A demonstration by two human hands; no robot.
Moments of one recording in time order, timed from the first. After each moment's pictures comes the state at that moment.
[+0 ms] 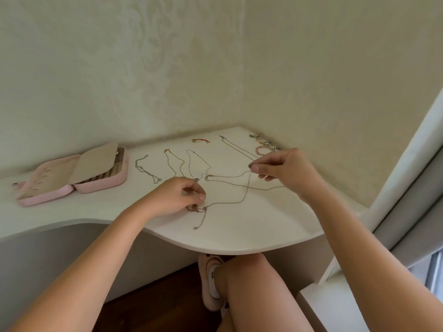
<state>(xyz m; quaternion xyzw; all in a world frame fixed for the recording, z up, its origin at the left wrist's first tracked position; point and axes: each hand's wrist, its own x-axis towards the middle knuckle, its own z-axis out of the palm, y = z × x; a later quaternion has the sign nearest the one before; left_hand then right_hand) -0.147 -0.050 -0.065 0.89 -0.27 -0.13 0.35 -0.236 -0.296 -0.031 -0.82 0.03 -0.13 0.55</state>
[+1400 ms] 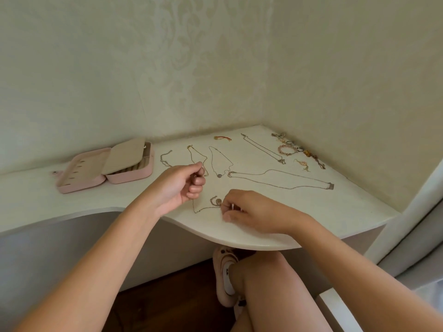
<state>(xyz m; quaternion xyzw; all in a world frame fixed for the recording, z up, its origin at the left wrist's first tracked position) -0.166 -0.025 -0.037 0.66 -0.06 -0.25 0.71 -0.231 -0.210 -0.069 -0.93 -0.21 0.05 0.28</state>
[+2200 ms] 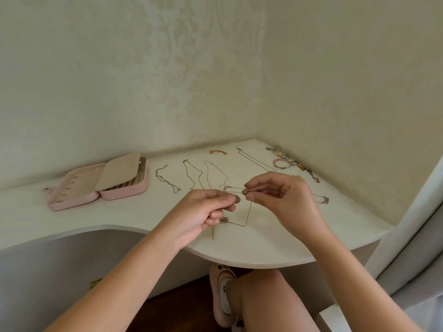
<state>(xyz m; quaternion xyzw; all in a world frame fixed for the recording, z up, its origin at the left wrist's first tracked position) -0.203 -0.059 -0.037 0.66 -0.12 -0.24 0.70 -0.260 -0.233 -0.040 -0.76 -0.09 -0.21 0.61</state>
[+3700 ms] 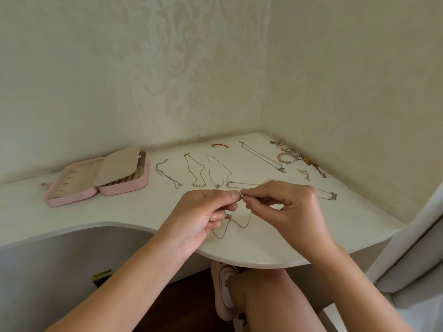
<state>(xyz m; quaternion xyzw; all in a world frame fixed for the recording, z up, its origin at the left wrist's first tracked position) -0.225 -0.060 -0.028 0.63 -0.07 -0.19 0.75 -0.264 -0.222 -0.055 -0.80 -0.19 -0.35 0.44</state>
